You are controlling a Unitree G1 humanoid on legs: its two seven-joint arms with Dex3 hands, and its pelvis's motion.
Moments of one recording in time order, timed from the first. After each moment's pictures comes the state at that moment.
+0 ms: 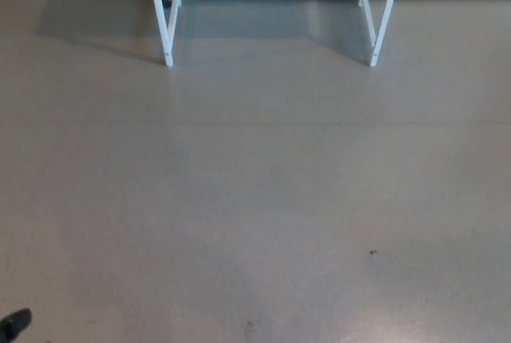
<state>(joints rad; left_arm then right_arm) 0.15 0.28 0.38 0.60 -0.19 0.04 -0.18 0.29 -0.28 -0.30 0.41 0.06 -0.05 0.10</state>
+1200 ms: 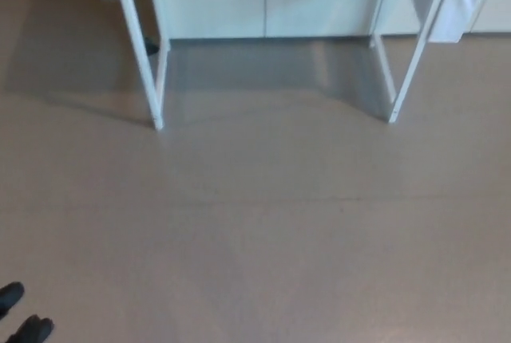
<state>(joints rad) 0.17 0.27 0.44 0.51 -0.34 0.10 -0.28 0.35 -0.22 -0.35 0.36 0.17 -0.13 0.17</state>
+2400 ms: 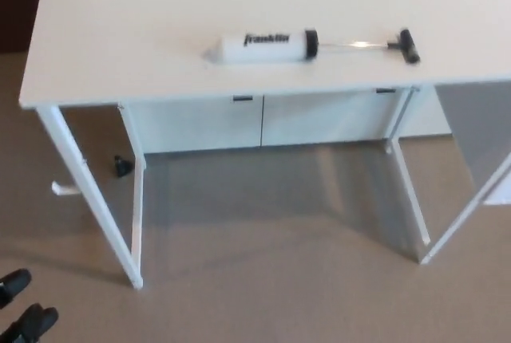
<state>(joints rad) 0.14 0.29 0.42 0.53 -0.34 0.09 -0.29 0.34 -0.23 -0.35 0.38 0.17 -0.15 0.17</state>
